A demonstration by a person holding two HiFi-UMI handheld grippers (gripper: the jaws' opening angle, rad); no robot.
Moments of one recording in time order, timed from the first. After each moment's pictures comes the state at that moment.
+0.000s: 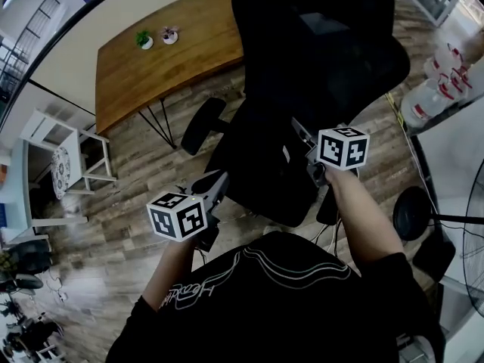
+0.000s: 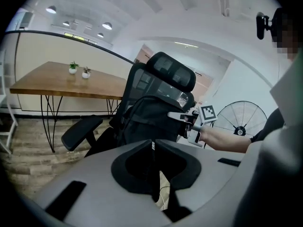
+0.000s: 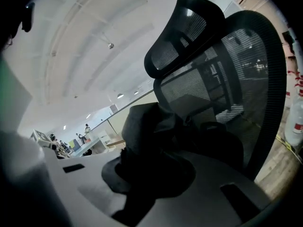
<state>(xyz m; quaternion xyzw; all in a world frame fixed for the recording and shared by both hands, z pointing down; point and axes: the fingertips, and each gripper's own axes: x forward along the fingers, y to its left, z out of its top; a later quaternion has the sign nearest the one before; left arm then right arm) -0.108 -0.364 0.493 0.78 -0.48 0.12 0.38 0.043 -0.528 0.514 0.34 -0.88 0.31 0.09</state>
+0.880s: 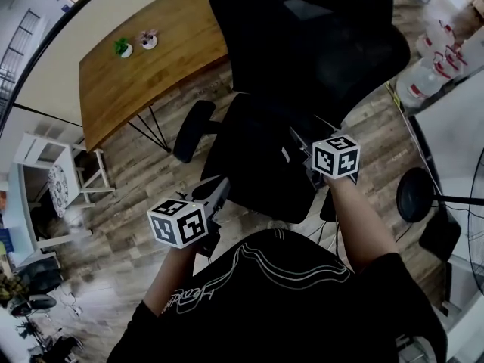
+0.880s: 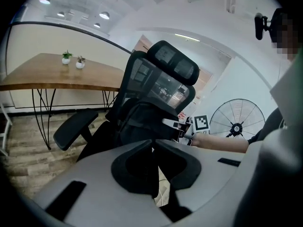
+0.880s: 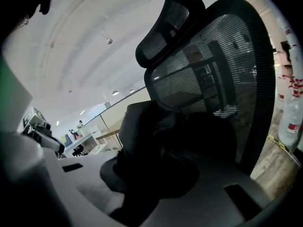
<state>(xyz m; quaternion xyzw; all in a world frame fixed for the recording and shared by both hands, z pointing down) -0.105 -0.383 0.519 0.79 -0.44 0.15 0.41 0.056 -0.531 0.589 0.37 -0.87 0.30 0.11</state>
